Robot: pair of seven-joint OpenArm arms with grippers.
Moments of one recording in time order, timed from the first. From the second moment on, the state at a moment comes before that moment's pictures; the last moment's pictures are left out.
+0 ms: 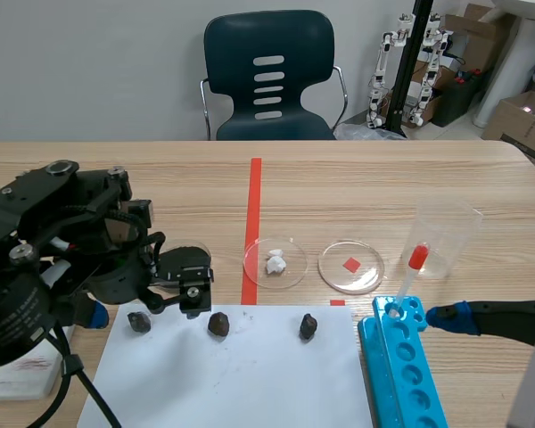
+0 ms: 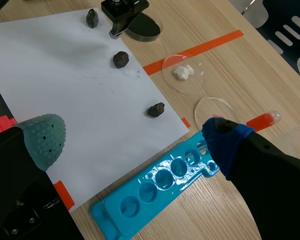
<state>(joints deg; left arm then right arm) -8.1 -11.1 21.1 82.7 -12.9 28.5 72.4 -63.1 31.7 3.8 121.2 -16.8 18.3 22.5</state>
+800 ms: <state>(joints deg) -12.7 -11.1 23.4 73.1 -12.9 25.9 72.2 -63.1 31.7 3.8 121.2 -16.8 18.3 22.5</state>
